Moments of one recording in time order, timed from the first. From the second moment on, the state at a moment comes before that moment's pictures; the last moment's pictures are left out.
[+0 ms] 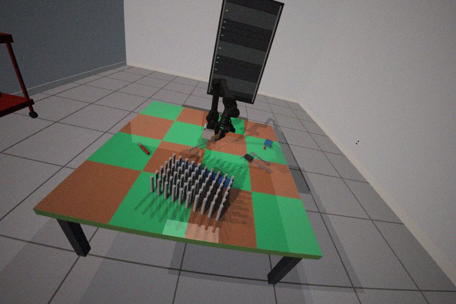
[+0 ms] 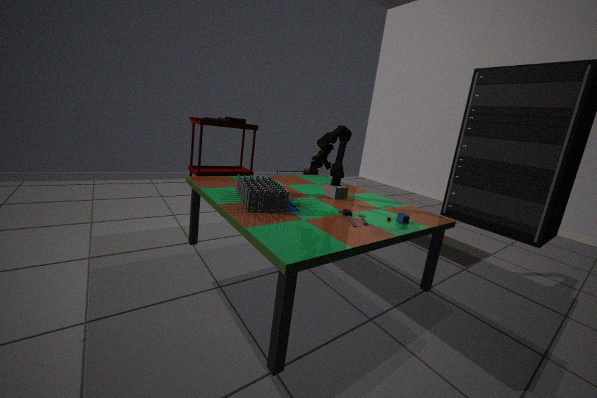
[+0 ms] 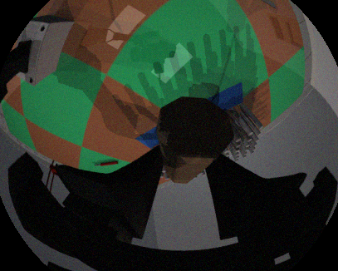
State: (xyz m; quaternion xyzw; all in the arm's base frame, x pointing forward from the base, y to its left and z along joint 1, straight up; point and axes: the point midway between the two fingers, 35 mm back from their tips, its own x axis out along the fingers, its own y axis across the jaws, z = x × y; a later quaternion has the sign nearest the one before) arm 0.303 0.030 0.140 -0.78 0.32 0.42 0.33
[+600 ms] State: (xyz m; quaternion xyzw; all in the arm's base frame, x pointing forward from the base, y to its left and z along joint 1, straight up) arm 0.285 0.076 0.143 -0.86 0.18 0.46 0.12
